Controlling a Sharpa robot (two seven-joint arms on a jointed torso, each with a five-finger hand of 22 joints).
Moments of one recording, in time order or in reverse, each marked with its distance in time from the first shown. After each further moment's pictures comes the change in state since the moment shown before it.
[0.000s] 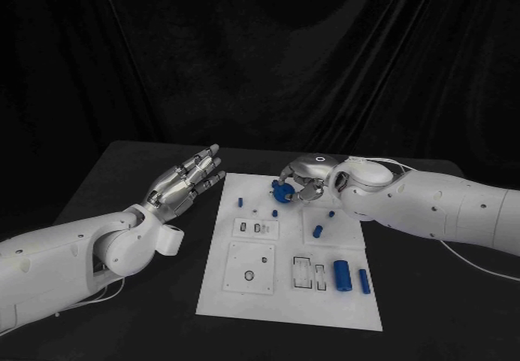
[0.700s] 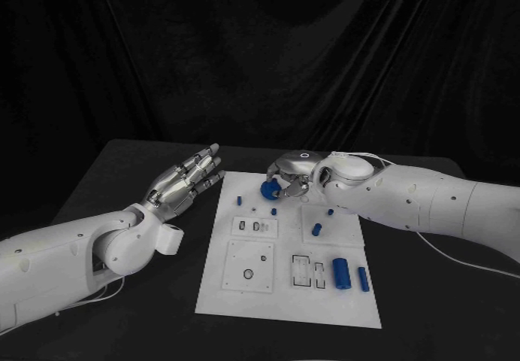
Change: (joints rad) left arm 0.000 0.008 0.000 -0.004 0.000 0.007 -0.006; left_hand 0.000 0.000 0.003 -0.003 0.004 0.000 0.000 0.000 0.000 0.000 0.000 0.000 0.000 -0.004 0.004 0.000 0.000 0.000 0.000 0.000 0.000 0.000; right arm 0.000 0.091 0.002 -0.092 0.008 0.022 0.028; right_hand -0.011 -0.011 0.025 0.011 -0.020 -0.051 0.015 0.063 0.000 0.000 0.015 0.000 0.000 0.000 0.007 0.000 0.000 0.000 -0.002 0.009 -0.008 0.000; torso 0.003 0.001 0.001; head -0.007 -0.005
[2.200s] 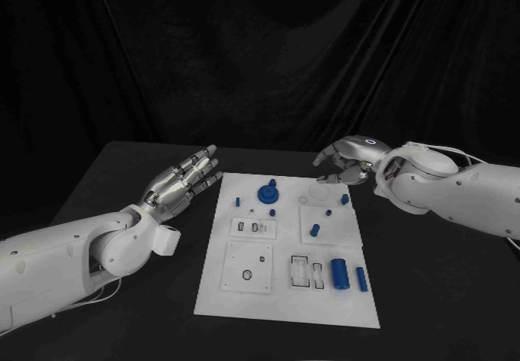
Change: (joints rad) left arm -0.001 -0.007 0.000 -0.006 0.000 0.006 -0.006; left_hand 0.008 0.000 0.003 -0.003 0.005 0.000 0.000 0.000 0.000 0.000 0.000 0.000 0.000 0.004 0.004 0.000 -0.001 0.000 0.000 0.000 0.000 0.000; right arm 0.067 -0.386 -0.002 0.280 0.084 -0.086 -0.009; right_hand -0.053 0.001 -0.037 0.028 -0.298 -0.001 -0.008 -0.191 -0.011 0.000 -0.008 0.000 0.000 0.000 -0.007 0.000 0.000 -0.016 0.031 -0.002 0.014 -0.001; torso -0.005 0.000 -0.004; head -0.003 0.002
